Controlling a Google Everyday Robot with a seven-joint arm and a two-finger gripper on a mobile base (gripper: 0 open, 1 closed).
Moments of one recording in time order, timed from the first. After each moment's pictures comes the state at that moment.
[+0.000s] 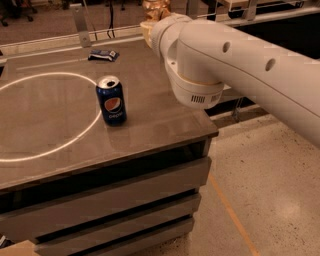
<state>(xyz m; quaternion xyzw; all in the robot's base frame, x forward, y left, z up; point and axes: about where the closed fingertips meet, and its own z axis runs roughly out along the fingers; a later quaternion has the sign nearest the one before) 0.680 -0.009 1.036 -0.15 0.72 0.02 0.68</state>
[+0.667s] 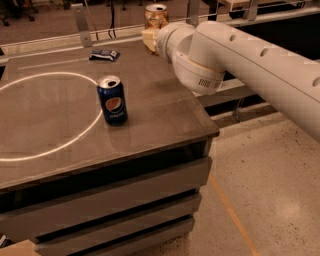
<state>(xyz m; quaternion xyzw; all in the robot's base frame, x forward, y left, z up) 0.743 -0.011 0.993 -0.16 0.74 0.08 0.65</state>
